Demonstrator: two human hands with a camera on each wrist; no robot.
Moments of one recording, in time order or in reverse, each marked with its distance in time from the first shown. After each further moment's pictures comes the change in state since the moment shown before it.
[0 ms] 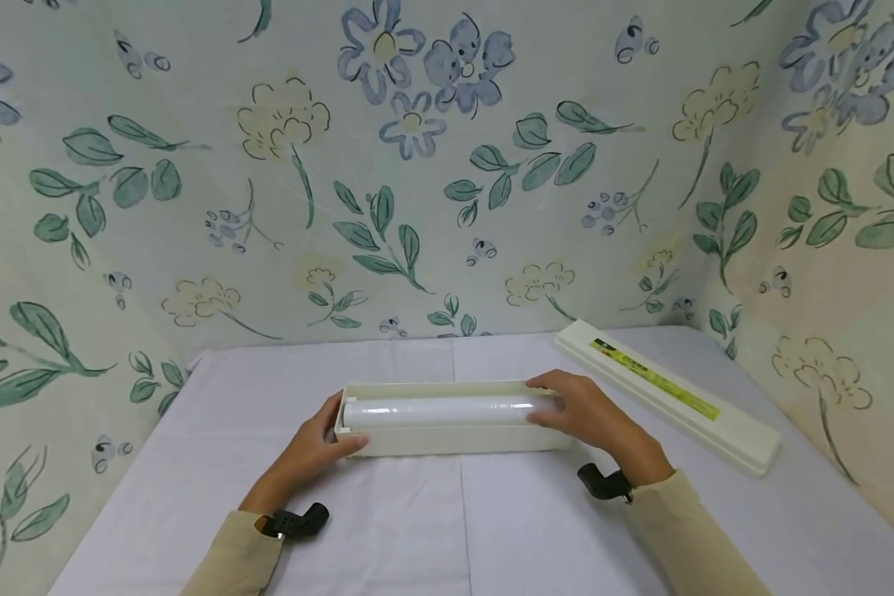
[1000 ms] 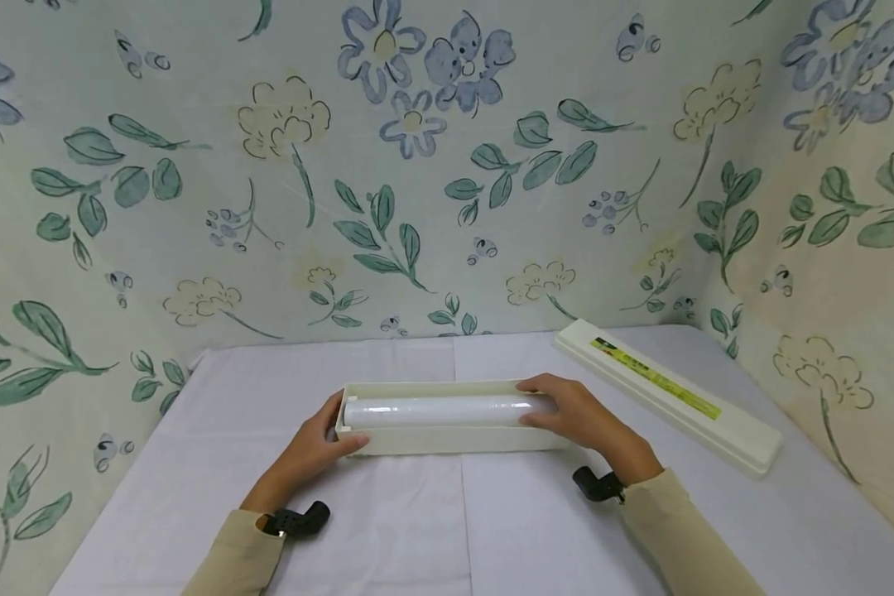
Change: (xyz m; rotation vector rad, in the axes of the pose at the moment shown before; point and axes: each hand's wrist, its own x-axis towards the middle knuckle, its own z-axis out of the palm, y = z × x) left_hand -0.001 0.000 0.001 -0.012 0.007 0.014; right_hand 0.005 0.002 0.013 0.070 -0.062 0.009
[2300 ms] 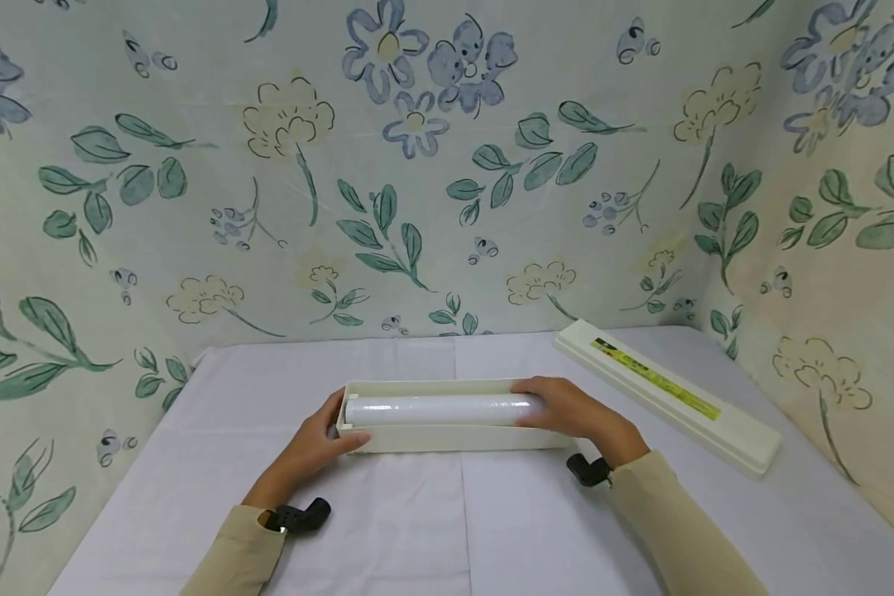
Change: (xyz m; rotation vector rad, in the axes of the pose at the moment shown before) left_hand 0.001 0.000 0.000 -0.014 0.000 -0.023; right_hand 0.018 -0.001 0.001 -0.052 -0.188 0.170
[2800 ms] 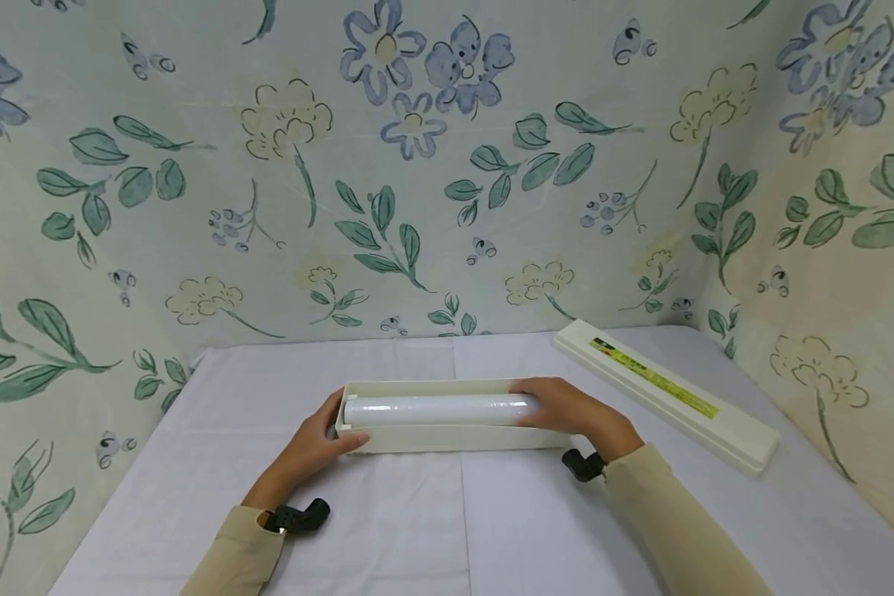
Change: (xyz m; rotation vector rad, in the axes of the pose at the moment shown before) left_hand -0.001 -0.001 0.001 -0.005 0.000 0.009; right_hand 0.002 -0.005 -0.004 -0.004 -0.054 0.013
